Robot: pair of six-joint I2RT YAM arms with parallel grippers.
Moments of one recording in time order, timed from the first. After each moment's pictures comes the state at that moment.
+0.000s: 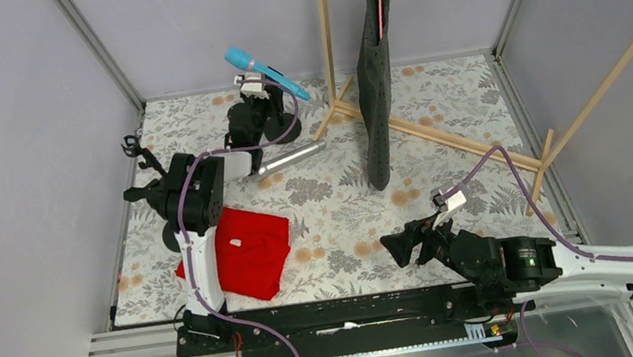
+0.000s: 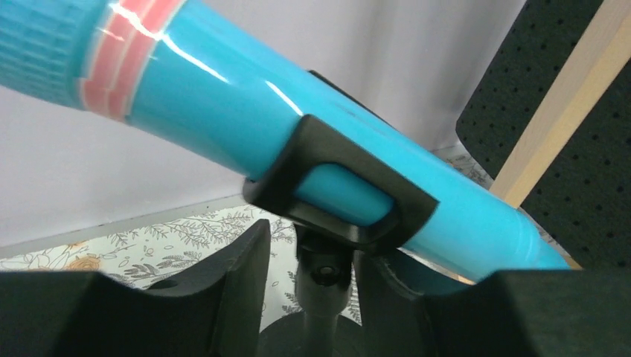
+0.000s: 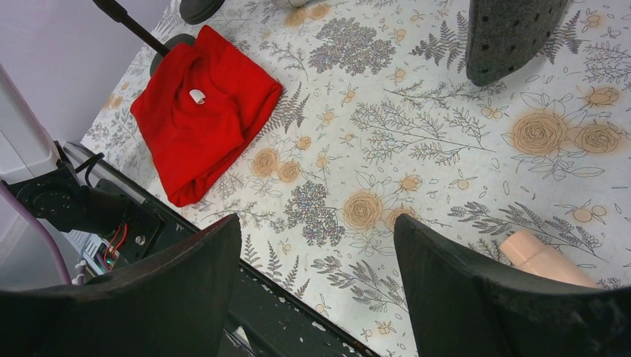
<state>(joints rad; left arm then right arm) -0.27 2.18 1.30 1.00 0.09 -0.08 1.42 0.39 0.44 -0.44 0.72 0.72</state>
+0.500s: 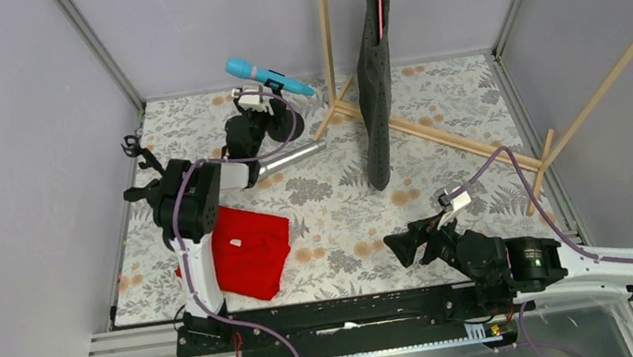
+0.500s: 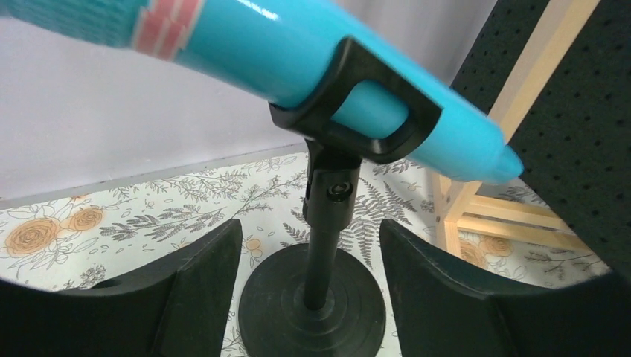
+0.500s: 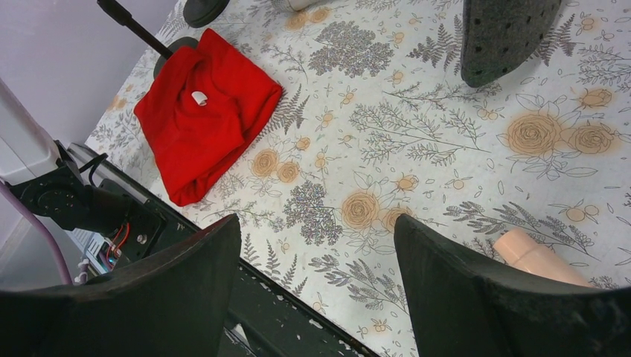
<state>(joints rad) -0.28 2.12 1.14 1.05 0.10 -0.08 1.42 0.34 0.44 -0.46 0.72 0.71</state>
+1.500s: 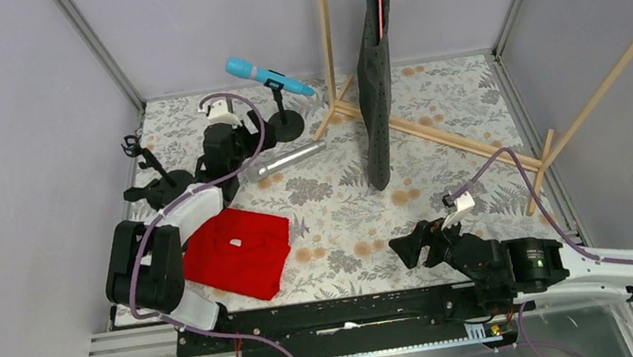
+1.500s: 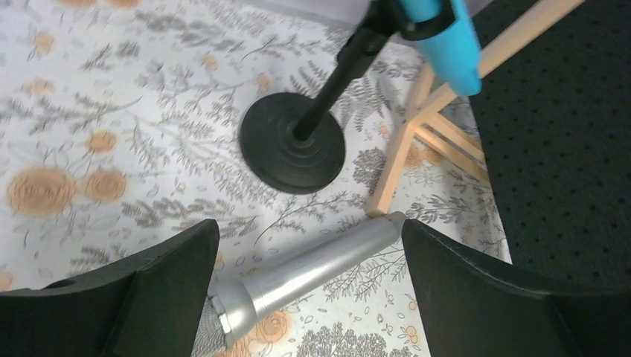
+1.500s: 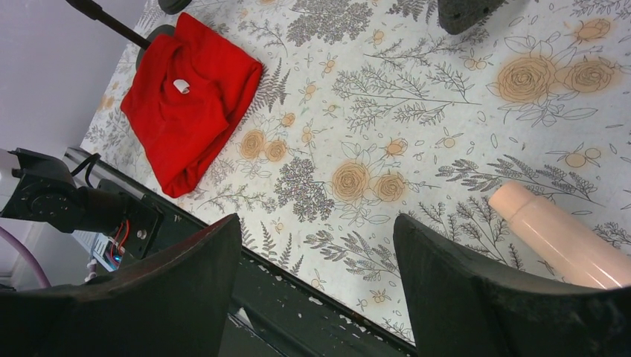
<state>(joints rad) -0.28 1.54 0.85 0.46 0.00 -0.40 1.42 0.30 0.43 -0.60 0.72 0.87</state>
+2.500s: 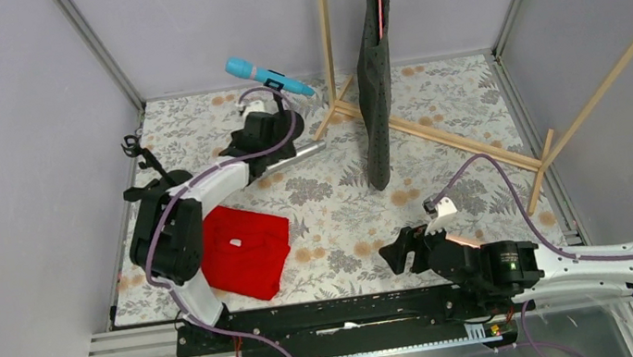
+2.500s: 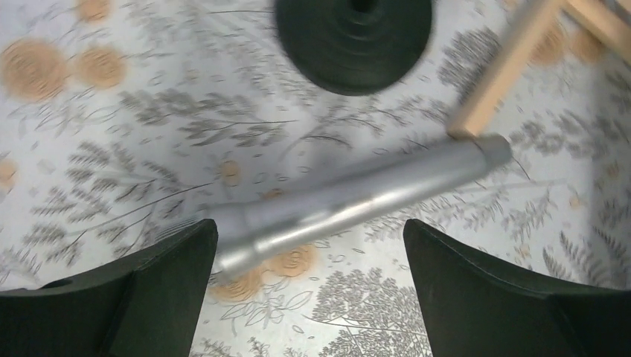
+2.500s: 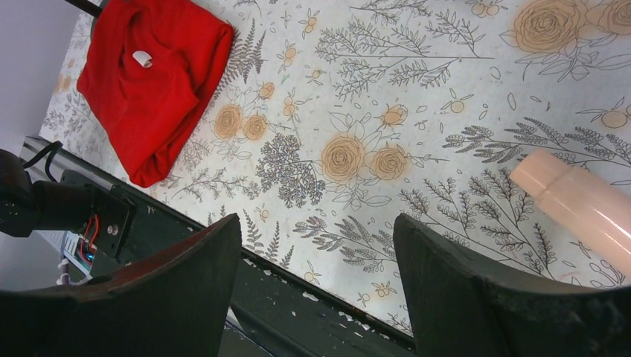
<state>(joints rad) -0.40 1.74 1.15 -0.14 -0.29 -0.49 1.42 0.46 0.36 -0.50 0.69 0.97</state>
